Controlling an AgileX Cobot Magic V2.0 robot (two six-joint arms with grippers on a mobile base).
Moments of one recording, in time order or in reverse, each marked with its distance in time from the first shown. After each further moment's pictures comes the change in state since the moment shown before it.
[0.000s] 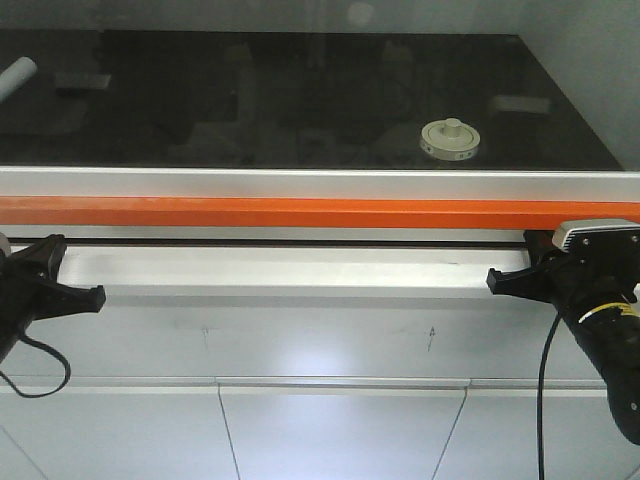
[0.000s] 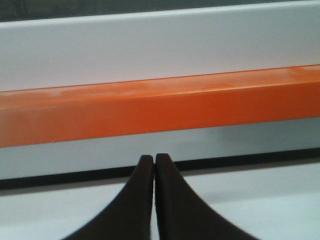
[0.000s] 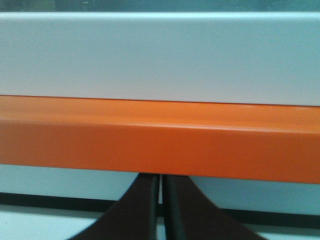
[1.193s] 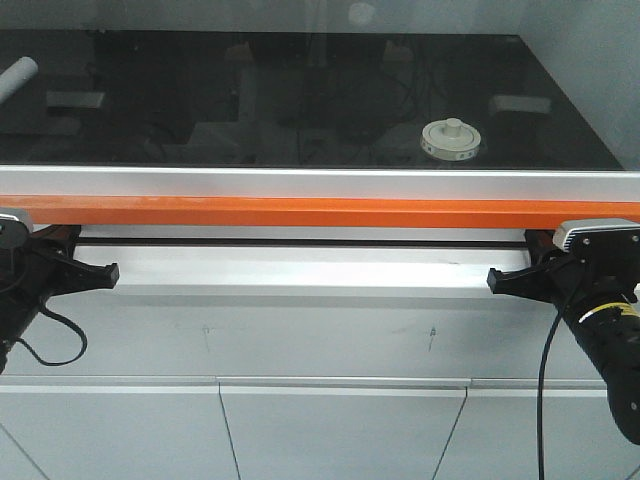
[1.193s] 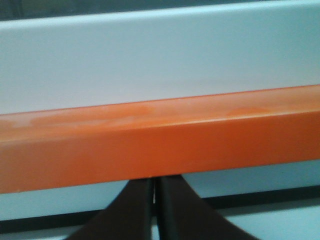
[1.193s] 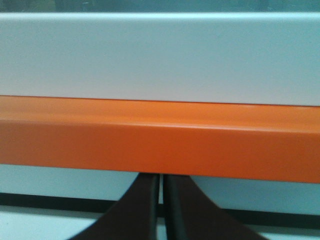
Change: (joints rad) left arm 0.000 0.115 -0.134 0.005 0.005 0.000; right arm 0.000 0.000 0.000 0.002 0.000 0.000
